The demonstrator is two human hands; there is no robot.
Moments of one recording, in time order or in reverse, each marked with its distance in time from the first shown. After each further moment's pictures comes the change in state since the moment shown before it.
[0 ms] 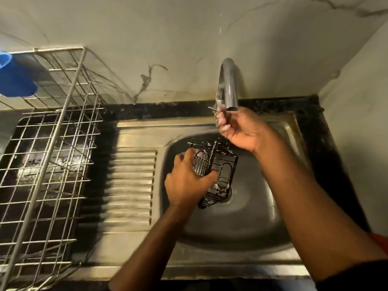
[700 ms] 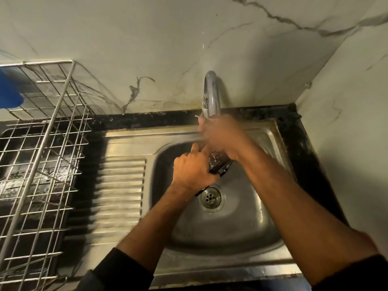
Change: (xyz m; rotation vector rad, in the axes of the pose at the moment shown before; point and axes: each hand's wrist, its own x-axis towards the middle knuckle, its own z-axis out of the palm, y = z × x) left_hand 0.042 0.036 0.017 0.492 -0.088 0.465; right_hand -0.020 0.005 0.010 -0.787 0.237 -0.314
